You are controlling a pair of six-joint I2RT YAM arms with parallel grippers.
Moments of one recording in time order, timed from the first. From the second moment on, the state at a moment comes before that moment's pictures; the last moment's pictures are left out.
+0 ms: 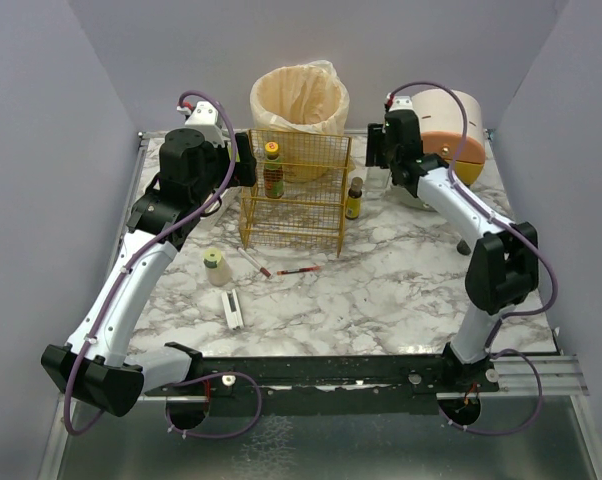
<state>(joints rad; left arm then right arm) -0.36 1.20 1.37 -0.46 -0.10 -0.20 0.36 1.82 1.54 -0.23 0.30 0.13</state>
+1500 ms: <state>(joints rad) -0.36 1.13 1.28 -0.46 -0.15 -0.28 0.63 1.72 1.91 -0.29 0.43 0.32</state>
